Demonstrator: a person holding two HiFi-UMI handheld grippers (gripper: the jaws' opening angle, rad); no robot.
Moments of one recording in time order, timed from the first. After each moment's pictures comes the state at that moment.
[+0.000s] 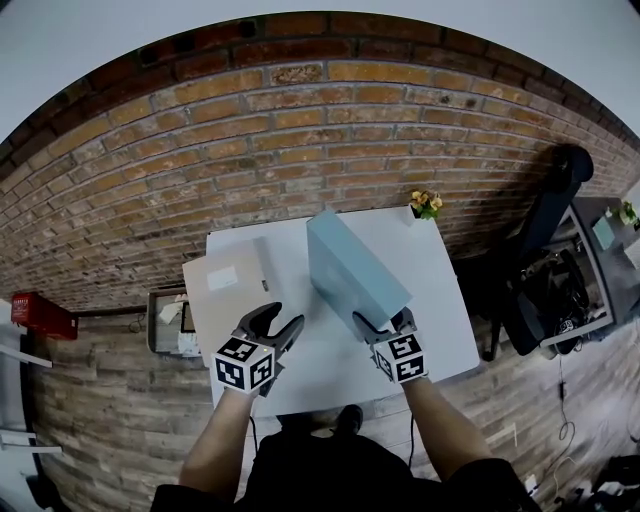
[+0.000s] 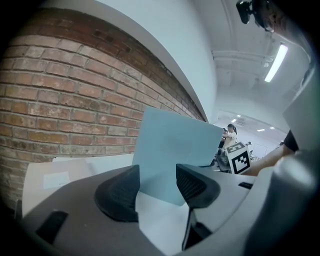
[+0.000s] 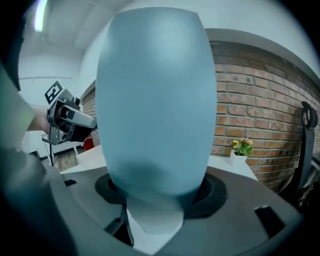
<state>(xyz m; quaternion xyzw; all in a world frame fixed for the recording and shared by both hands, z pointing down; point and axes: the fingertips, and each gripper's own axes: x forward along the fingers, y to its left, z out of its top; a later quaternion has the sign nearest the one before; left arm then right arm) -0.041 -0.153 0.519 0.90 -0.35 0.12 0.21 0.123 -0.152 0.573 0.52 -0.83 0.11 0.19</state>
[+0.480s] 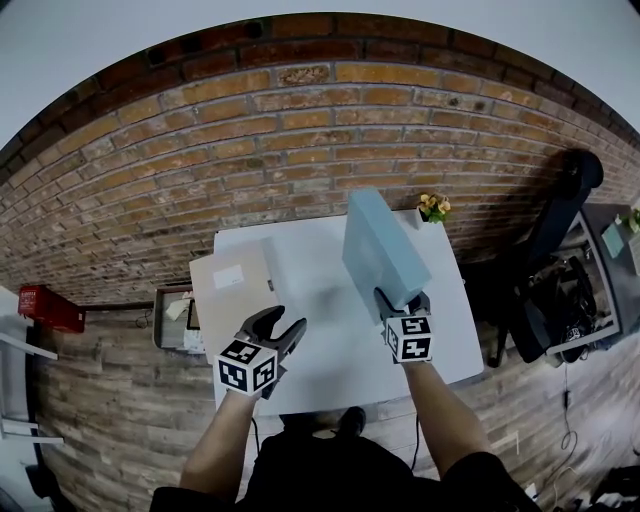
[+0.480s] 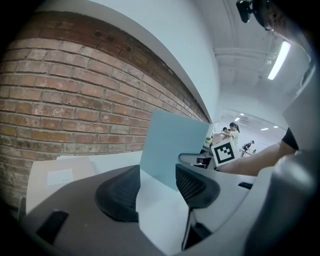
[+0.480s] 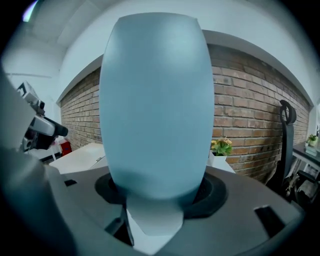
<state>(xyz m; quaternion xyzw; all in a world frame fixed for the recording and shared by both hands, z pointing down) -0.043 -0.149 0.523 0.90 -0.36 0.14 0.21 0.180 -0.205 0.573 0.61 -0.77 0.12 0.17</state>
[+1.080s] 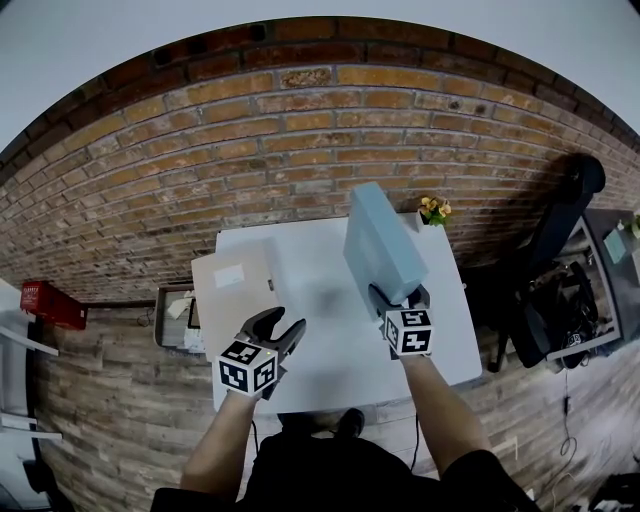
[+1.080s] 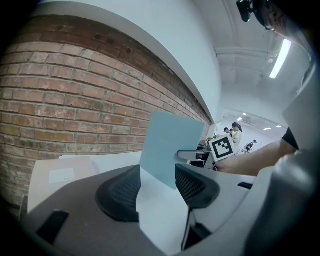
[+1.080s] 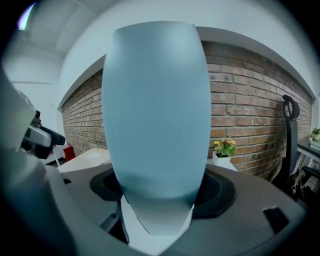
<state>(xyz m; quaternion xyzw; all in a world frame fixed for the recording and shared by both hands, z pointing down) -0.041 -0.144 0.521 0.89 -0.38 0.13 0.21 0.176 -0.218 0.563 0.60 -0.78 0.14 0.15</state>
